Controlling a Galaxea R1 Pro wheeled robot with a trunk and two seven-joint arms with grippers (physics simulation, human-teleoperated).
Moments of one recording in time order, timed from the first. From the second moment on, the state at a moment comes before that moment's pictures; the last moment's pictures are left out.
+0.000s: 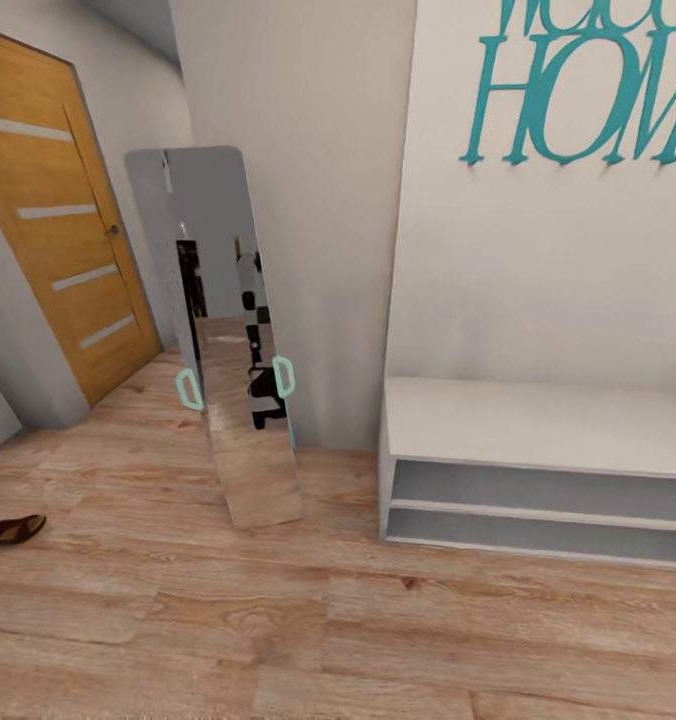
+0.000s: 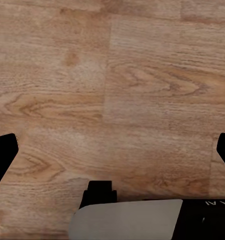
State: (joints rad) left arm -0.14 0.00 0.00 -0.35 0.01 -0.12 -0.01; right arm -0.01 0.00 0.00 -0.46 0.00 -0.06 0.01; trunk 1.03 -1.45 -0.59
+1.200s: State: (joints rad) left arm -0.14 0.00 0.00 -0.34 0.01 -0.12 -0.01; right arm -0.01 0.00 0.00 -0.46 0.00 -0.06 0.01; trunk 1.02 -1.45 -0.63
